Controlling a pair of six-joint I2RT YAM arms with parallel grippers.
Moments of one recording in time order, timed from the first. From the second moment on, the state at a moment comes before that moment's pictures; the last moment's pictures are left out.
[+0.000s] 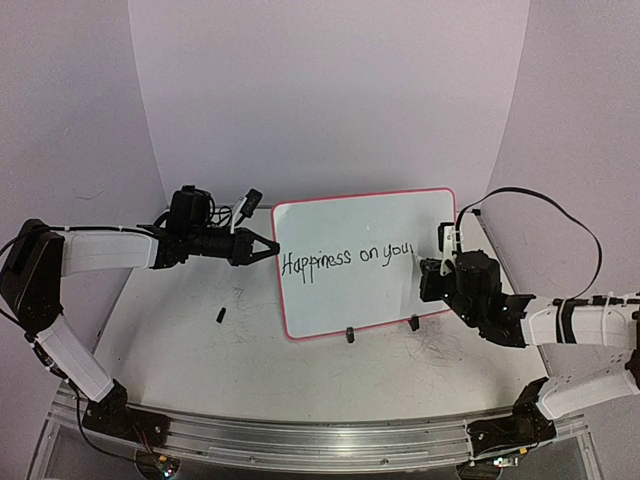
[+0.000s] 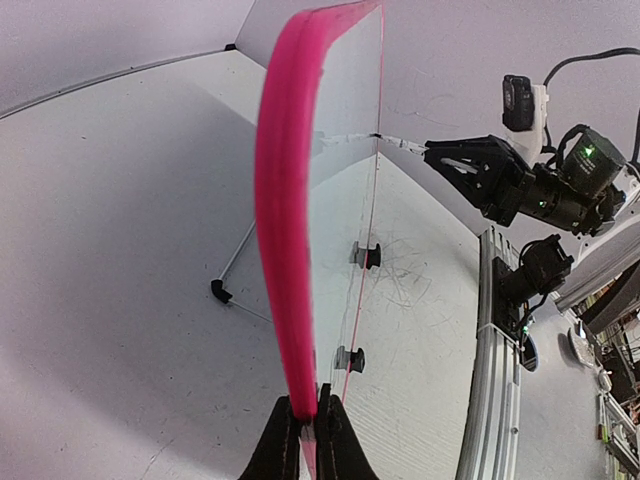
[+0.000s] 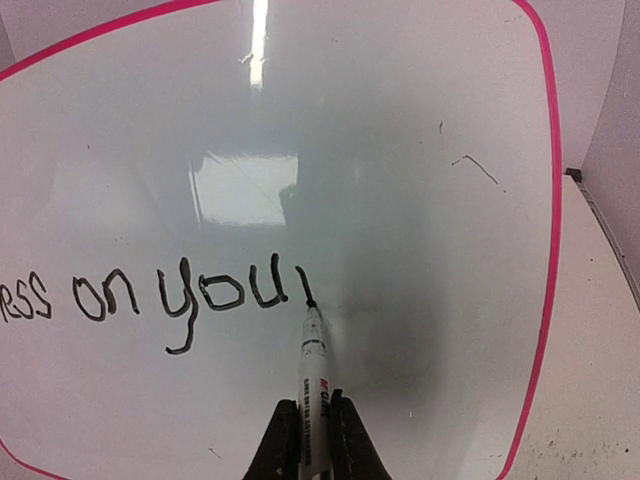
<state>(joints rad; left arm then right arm) -0.51 1.58 0.99 0.16 0.78 -0.18 0.72 1.21 0.52 0.35 0.46 0.26</state>
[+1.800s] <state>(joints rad) -0.51 1.58 0.99 0.15 0.77 -0.16 0.66 1.00 0.47 0.33 0.48 0.24</state>
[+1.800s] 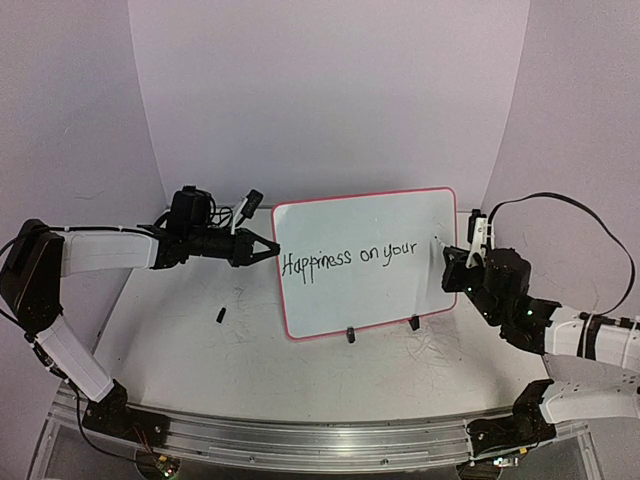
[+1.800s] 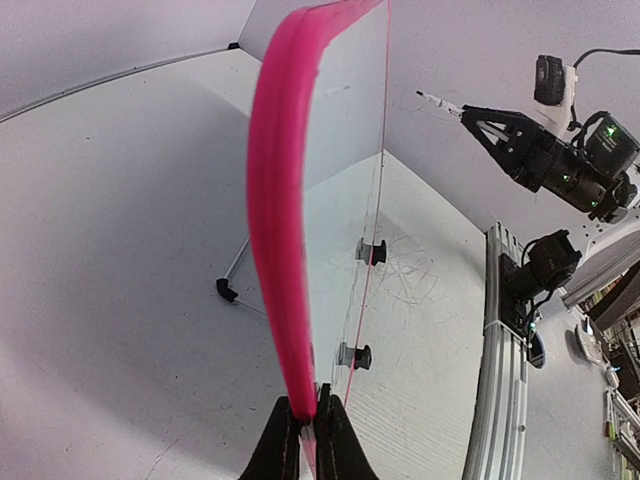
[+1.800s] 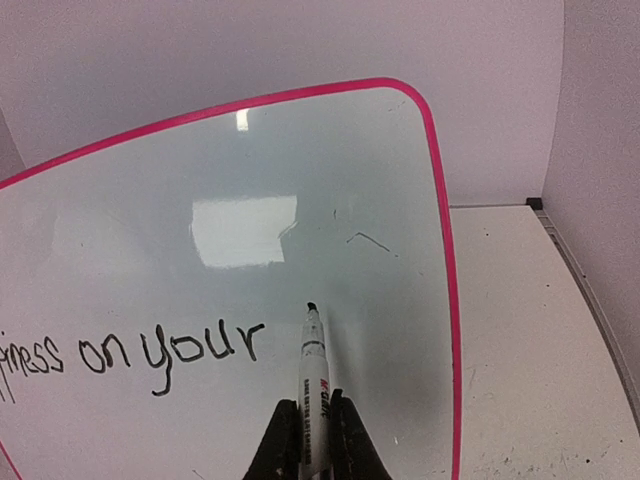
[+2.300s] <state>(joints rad) -0.52 1.58 0.99 0.14 0.75 -0.15 0.63 1.04 0.47 0.30 0.39 0.21</state>
